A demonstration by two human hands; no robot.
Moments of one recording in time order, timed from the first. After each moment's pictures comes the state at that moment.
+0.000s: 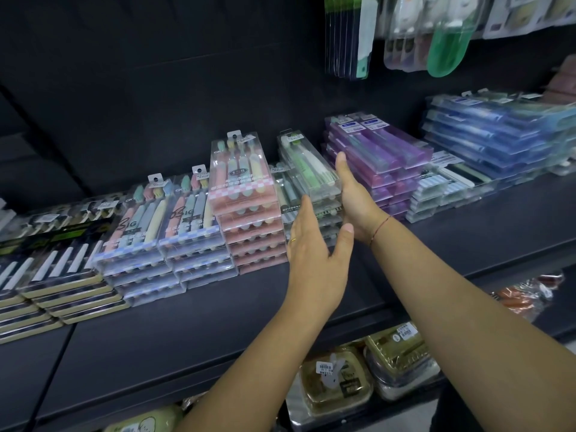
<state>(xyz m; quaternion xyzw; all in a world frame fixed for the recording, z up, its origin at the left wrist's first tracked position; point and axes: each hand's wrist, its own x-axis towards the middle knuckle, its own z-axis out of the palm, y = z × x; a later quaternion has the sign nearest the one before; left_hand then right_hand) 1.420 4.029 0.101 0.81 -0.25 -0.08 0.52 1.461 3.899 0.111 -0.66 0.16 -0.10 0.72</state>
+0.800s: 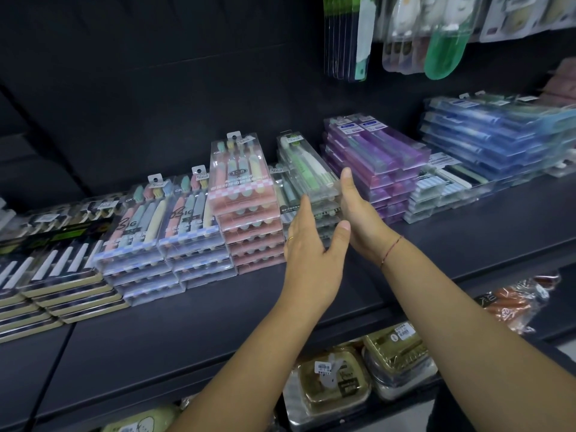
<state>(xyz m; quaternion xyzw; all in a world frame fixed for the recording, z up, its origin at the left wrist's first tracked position) 1.424 4.031 0.103 0.81 -0.24 -0.10 0.53 1.441 3.903 0.097 -0.68 0.12 -0.10 0.72</state>
